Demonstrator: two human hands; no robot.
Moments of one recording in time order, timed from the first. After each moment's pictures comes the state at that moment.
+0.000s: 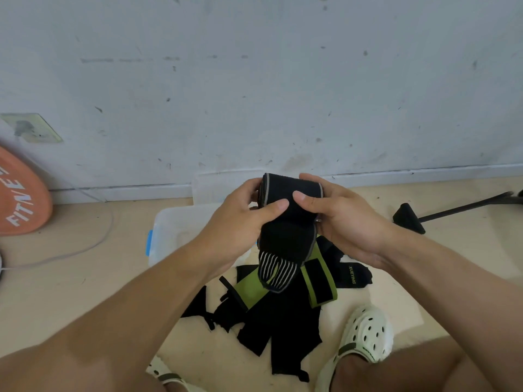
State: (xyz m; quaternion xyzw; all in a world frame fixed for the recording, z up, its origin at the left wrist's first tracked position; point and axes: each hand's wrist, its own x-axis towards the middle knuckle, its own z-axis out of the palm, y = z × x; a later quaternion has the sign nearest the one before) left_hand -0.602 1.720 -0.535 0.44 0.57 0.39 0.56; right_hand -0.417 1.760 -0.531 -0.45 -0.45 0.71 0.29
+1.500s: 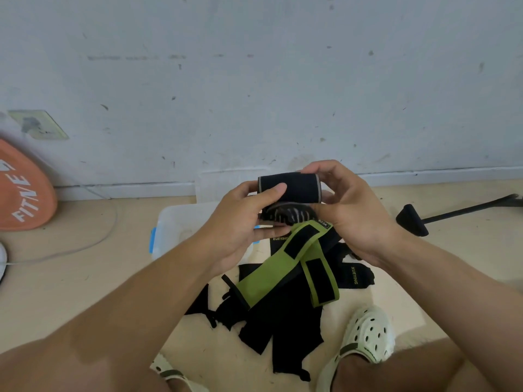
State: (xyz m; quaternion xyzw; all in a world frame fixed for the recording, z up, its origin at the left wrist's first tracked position) left_hand -0.603 1.722 -0.527 0.28 0.53 0.45 0.67; right_hand -0.417 1.756 -0.531 -0.44 -0.55 0.60 0.38
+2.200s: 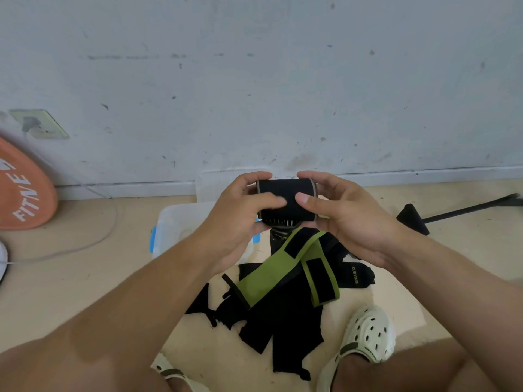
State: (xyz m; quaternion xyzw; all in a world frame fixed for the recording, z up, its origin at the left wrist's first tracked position) left_hand -0.603 1.723 -0.531 0.30 0.53 0.48 0.63; right_hand -0.417 1.757 -0.530 -0.47 -0.45 0.68 0.34
